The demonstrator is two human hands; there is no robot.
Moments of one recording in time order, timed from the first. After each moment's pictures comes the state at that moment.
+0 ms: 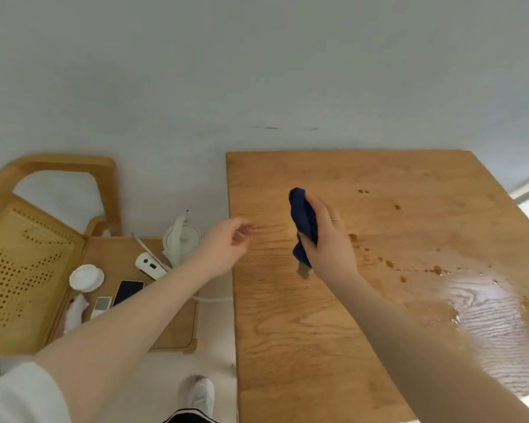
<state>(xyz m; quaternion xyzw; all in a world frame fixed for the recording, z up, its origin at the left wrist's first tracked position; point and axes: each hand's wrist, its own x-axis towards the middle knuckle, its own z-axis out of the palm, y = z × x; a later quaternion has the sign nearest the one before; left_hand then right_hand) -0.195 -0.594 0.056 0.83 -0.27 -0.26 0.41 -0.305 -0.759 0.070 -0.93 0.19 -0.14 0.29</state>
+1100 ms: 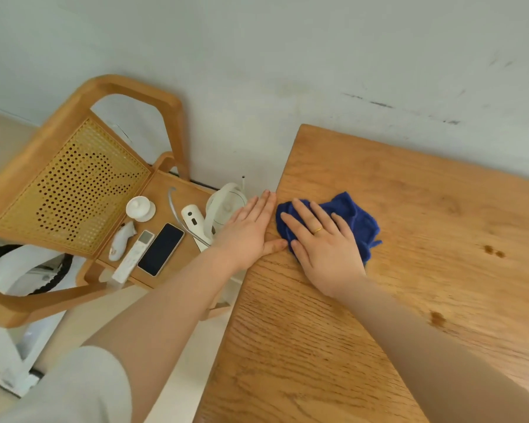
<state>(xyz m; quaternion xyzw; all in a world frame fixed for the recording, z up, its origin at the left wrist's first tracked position) -0.137 -0.628 -0.045 0.94 -0.17 -0.24 0.15 -0.177 -0.802 -0.045 -0.98 -0.17 0.07 0.10</state>
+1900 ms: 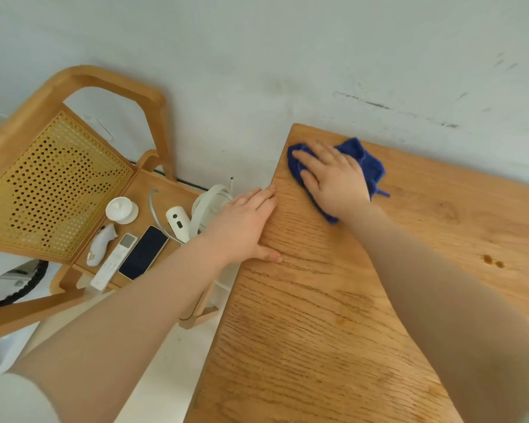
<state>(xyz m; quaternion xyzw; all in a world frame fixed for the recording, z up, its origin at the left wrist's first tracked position) -0.107 -0.639 -0.019 0.94 -0.26 -0.21 0.09 -0.052 -0.836 -0.050 -0.98 -0.14 0.02 0.10</state>
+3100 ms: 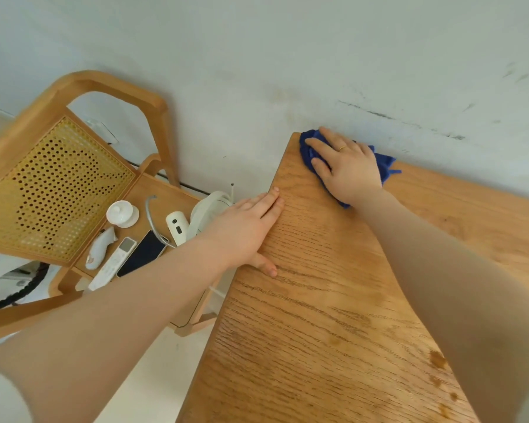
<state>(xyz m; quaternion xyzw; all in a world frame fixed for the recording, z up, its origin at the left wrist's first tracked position) -0.091 -0.653 -0.022 0.92 -0.29 -0.25 0.00 -0.005 -0.864 -0.061 -0.99 -0.12 0.00 0.08</state>
